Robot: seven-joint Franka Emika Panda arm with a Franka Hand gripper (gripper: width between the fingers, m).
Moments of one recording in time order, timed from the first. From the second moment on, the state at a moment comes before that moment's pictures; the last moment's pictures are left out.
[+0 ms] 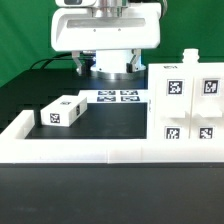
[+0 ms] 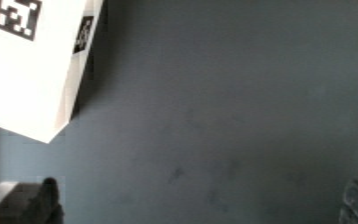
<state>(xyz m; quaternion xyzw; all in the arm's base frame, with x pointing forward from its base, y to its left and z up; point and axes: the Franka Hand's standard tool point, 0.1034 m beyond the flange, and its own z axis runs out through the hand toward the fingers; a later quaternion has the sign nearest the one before) 0.474 -0.066 0.097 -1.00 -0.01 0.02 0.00</state>
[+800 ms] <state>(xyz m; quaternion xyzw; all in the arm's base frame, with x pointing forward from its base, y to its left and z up) 0.469 -0.137 0.077 -1.00 0.01 0.02 0.00</state>
